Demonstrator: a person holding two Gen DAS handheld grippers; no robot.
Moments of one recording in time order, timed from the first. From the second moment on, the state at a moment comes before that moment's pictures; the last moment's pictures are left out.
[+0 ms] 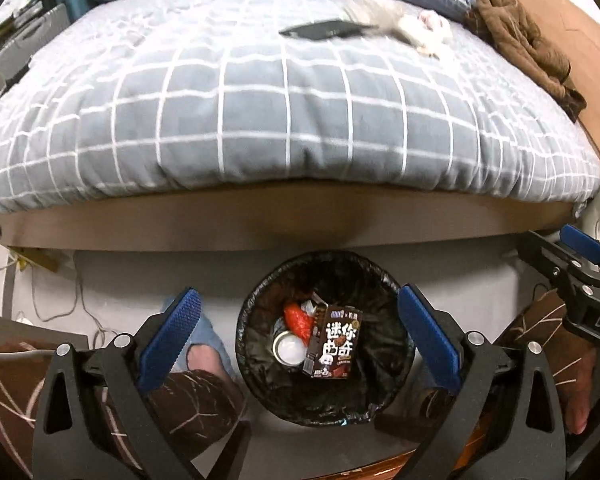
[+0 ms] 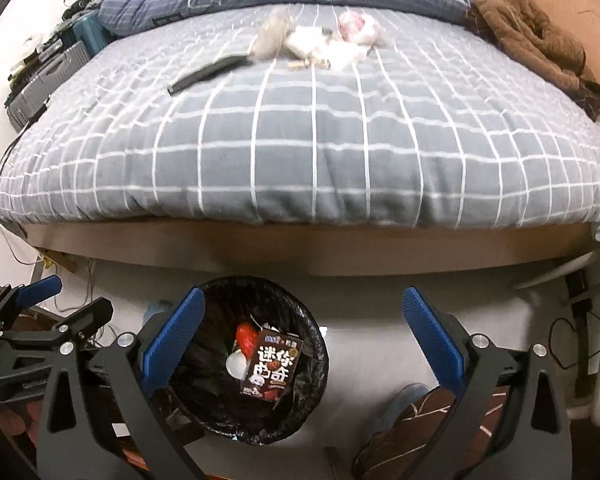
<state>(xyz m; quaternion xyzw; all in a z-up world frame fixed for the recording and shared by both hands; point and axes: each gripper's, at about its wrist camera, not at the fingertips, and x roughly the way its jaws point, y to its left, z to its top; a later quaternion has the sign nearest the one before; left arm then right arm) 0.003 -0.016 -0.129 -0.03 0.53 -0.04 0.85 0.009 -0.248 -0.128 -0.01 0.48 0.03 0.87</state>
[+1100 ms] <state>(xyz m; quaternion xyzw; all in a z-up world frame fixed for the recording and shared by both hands) 0.054 -0.011 -0.066 -0.04 0.48 0.02 0.88 0.040 -0.262 -0.053 0.00 0.42 0.04 0.91</state>
